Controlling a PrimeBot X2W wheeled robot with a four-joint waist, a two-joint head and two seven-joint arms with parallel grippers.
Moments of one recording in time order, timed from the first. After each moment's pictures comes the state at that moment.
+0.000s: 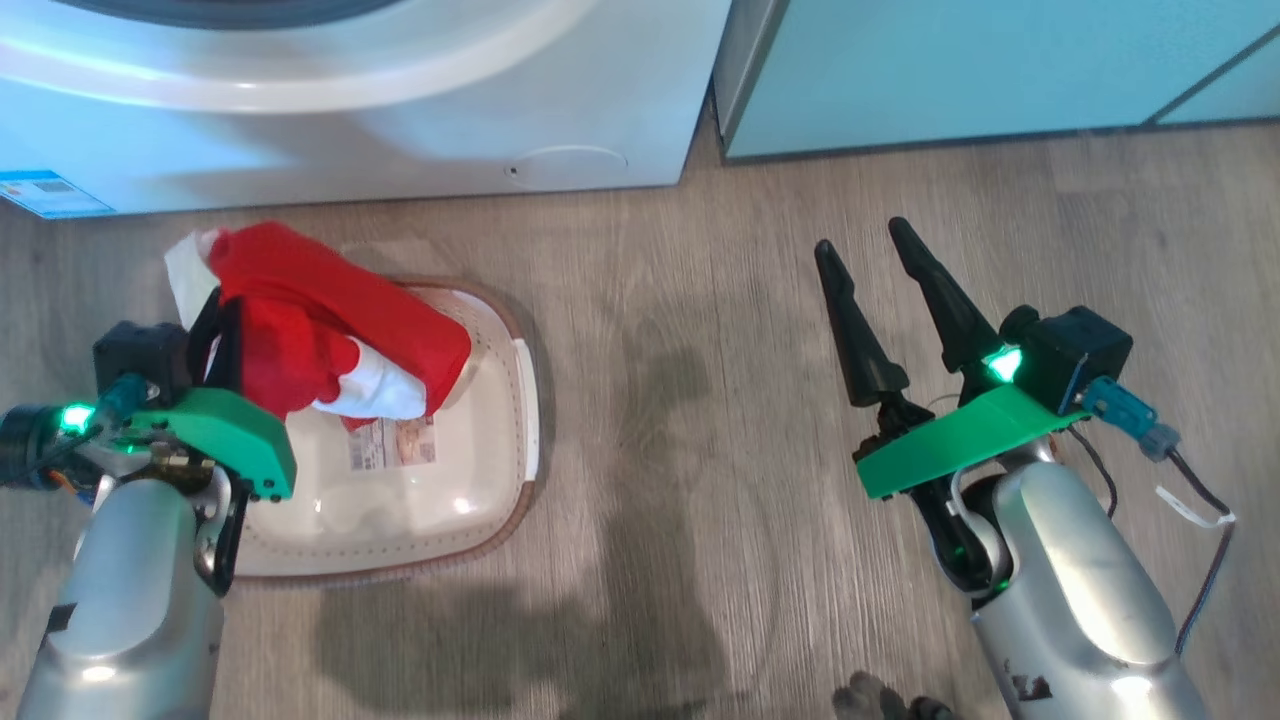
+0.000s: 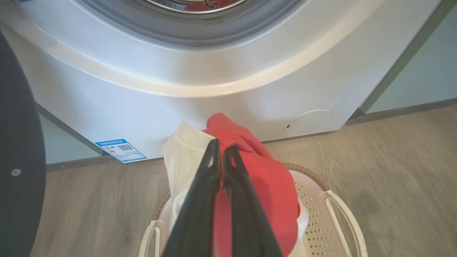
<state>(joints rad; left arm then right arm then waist) -0.48 0.25 -0.10 0.65 -0.16 0.00 -0.25 -0.35 -0.05 0.23 0.27 0.35 0.13 -0.26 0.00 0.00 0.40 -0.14</state>
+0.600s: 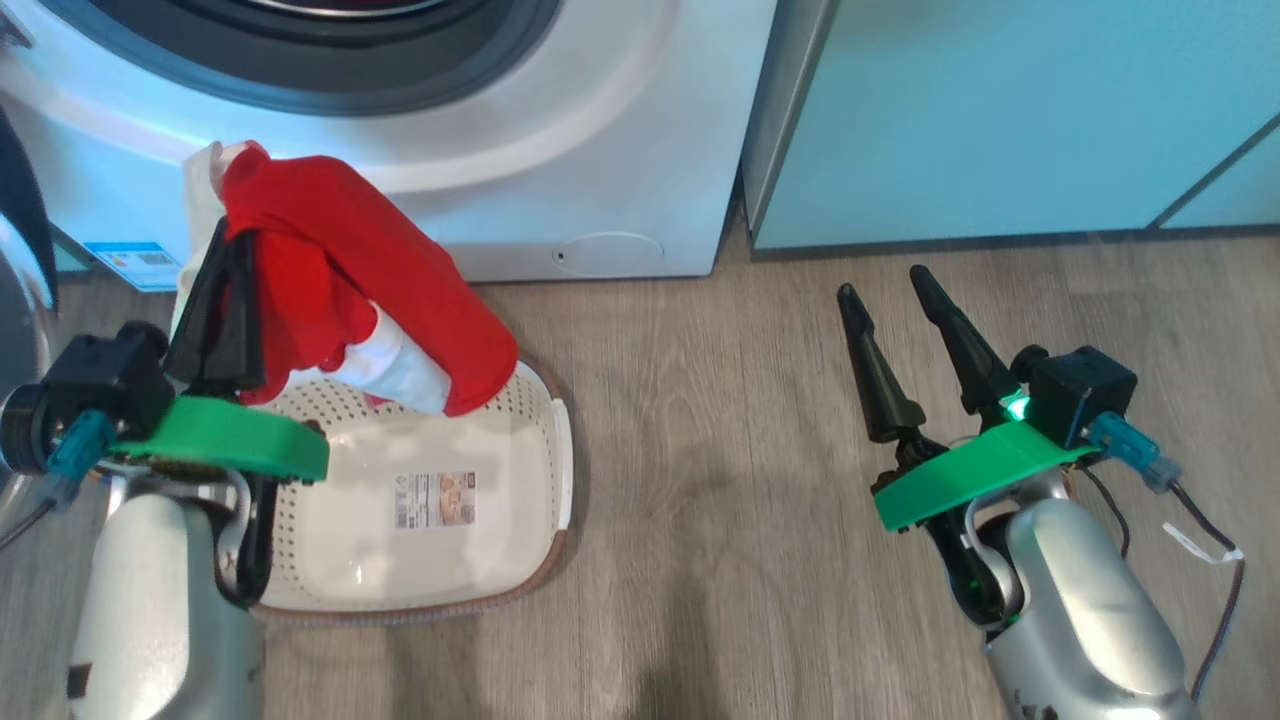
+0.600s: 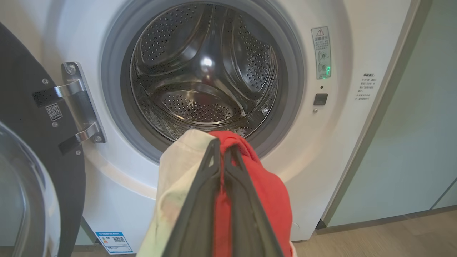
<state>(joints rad) -0.32 0.10 0.07 0.19 -0.13 -0.10 -0.25 -0.29 -0.05 0.19 0.30 0.32 0.13 -0.26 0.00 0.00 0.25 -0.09</state>
